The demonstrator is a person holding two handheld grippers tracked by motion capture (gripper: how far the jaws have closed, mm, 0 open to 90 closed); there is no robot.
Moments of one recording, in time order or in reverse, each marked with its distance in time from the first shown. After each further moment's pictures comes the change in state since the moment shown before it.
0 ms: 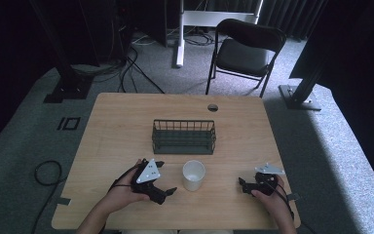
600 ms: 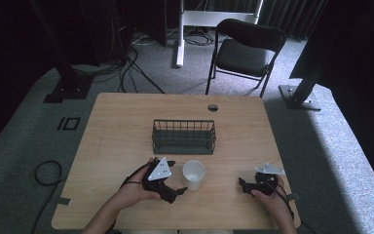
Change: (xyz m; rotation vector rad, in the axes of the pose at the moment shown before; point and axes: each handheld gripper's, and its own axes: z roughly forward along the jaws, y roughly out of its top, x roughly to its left) left arm -0.007 0.016 0.025 -0.015 -0.054 0.004; right arm 0.000 0.000 0.000 0.000 0.000 0.000
